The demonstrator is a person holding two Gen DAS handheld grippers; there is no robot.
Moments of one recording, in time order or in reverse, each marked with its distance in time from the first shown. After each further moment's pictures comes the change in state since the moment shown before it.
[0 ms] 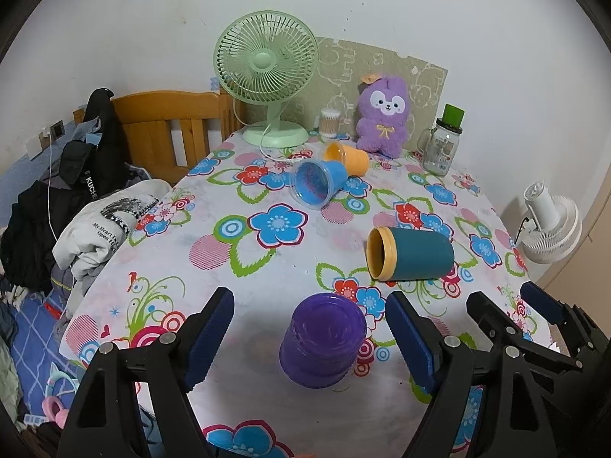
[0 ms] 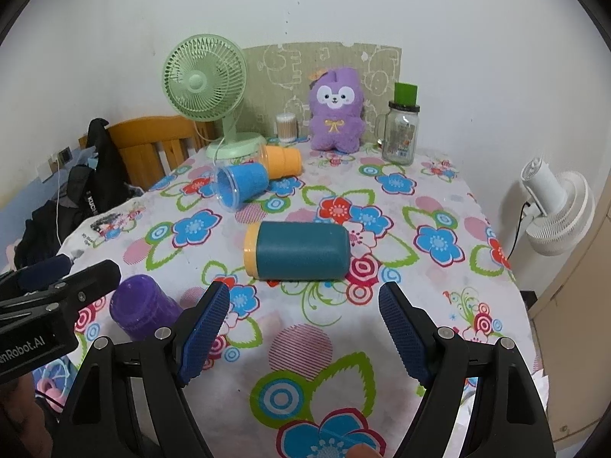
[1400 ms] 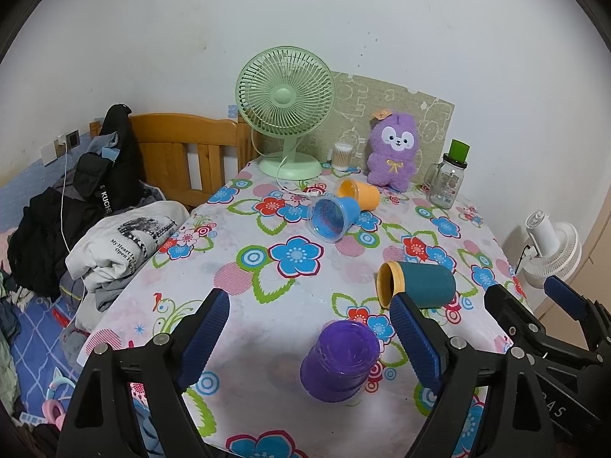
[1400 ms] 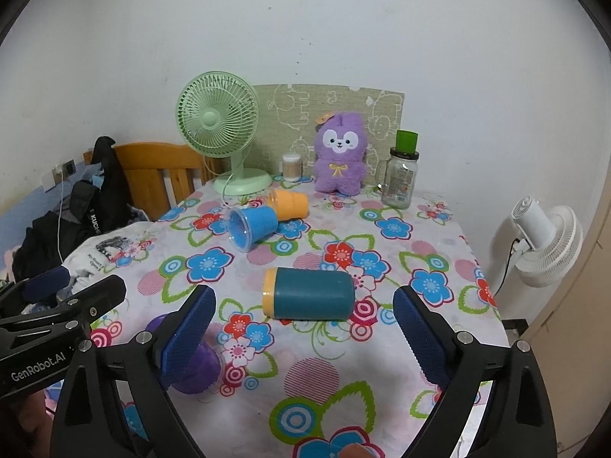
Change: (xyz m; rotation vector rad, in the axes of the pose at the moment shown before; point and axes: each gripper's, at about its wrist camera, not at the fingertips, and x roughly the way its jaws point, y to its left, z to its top) left arm -0.029 0.019 0.008 -0.031 -0.105 0.020; right arm -0.035 0.023 0.022 -0.038 -0.118 -0.029
